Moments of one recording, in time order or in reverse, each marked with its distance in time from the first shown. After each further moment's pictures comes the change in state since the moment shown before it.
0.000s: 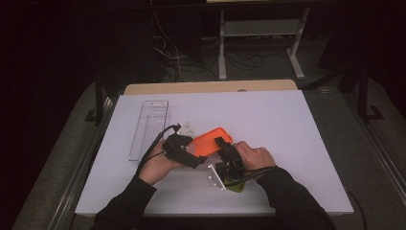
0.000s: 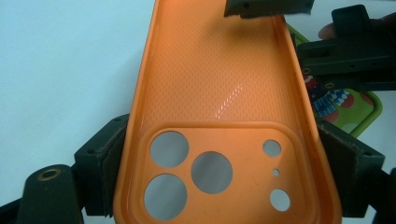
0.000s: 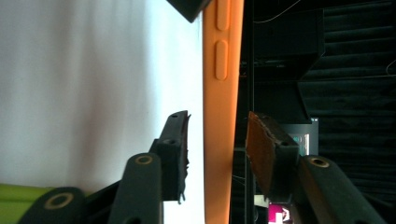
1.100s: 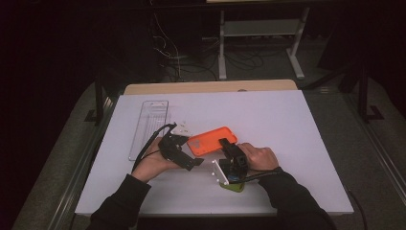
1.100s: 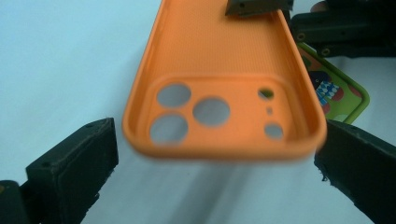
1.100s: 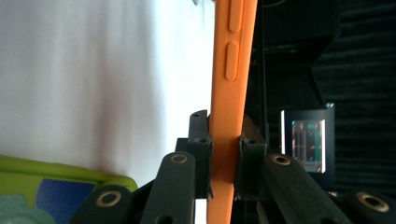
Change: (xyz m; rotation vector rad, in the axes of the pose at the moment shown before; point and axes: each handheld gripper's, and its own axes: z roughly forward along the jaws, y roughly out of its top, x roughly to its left) left arm 0.007 -0.005 -0.010 -0.045 -0.042 0.012; right arm -0.006 -0.011 -0.001 0.048 0.037 0.074
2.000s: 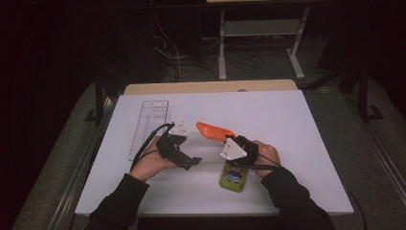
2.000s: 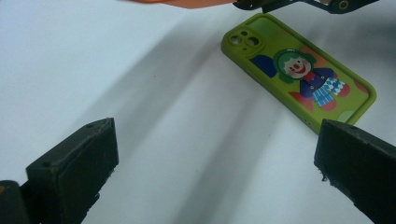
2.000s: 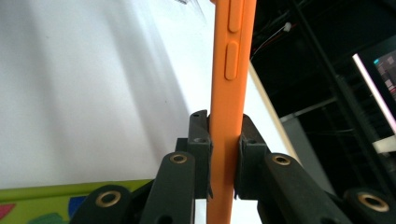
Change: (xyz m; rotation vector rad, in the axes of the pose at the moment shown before) left arm 0.004 -0.001 -0.002 0.008 0.016 0.033; right arm -0.030 -0.025 0.003 0.020 0.207 0.521
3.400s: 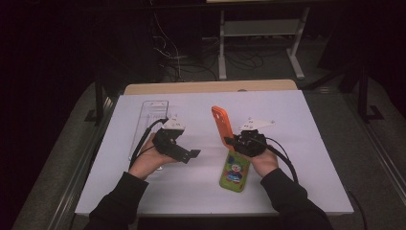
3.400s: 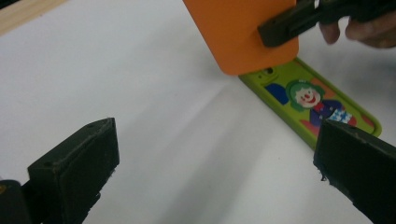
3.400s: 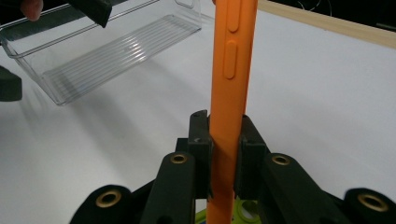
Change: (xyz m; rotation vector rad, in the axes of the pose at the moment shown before) left arm 0.010 0.004 -0.012 -0.098 0.048 -0.077; right arm -0.040 -0.022 0.008 -0.048 0.359 0.757
